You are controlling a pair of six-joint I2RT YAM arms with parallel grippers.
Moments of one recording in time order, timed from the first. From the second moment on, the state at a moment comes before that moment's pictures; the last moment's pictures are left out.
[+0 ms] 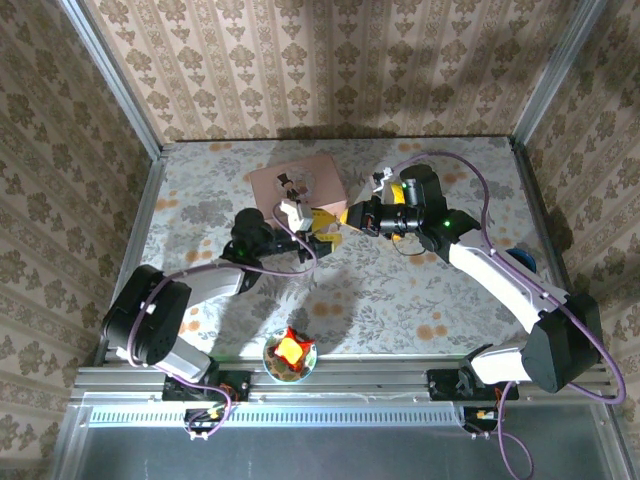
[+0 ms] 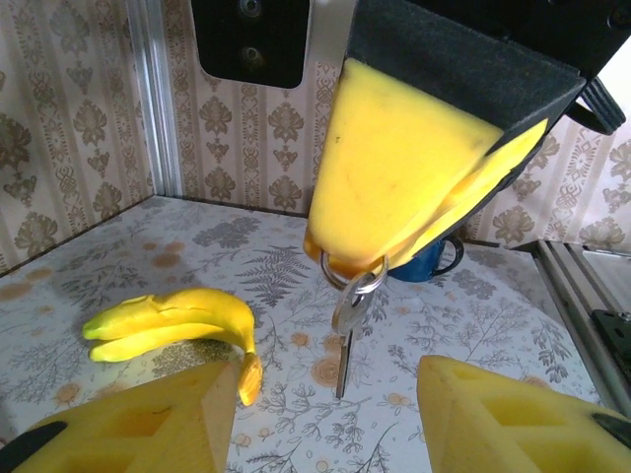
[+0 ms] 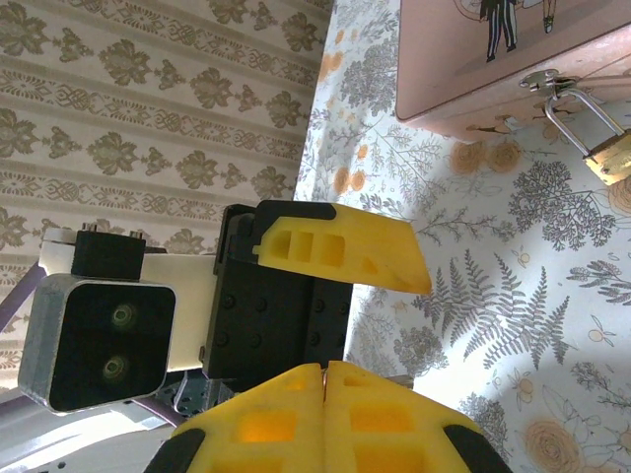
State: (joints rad) left arm -0.58 1.52 0.65 0.90 0.84 -0.06; right arm 0.45 1.35 1.09 -0.24 -0.64 0.84
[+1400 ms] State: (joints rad) left arm -0.58 1.30 0.78 0.25 0.80 0.22; right arm 0.45 1.27 1.09 -0.35 -0.53 0.59
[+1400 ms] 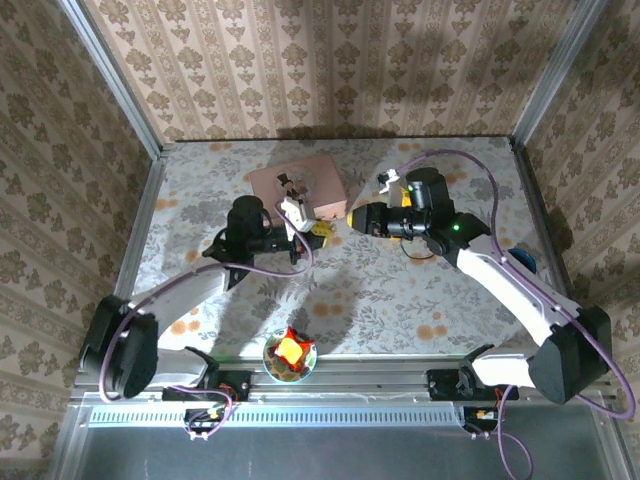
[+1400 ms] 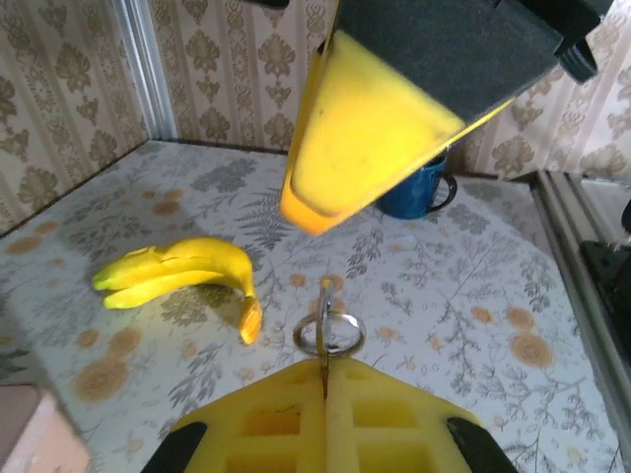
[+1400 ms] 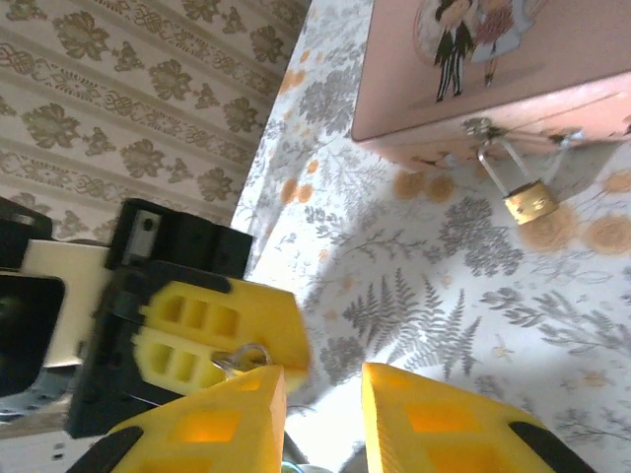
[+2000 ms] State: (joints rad) left arm -0.65 1.13 1.02 -0.59 0.57 0.57; right arm 0.49 1.12 1.00 -0.28 -0.53 0.23
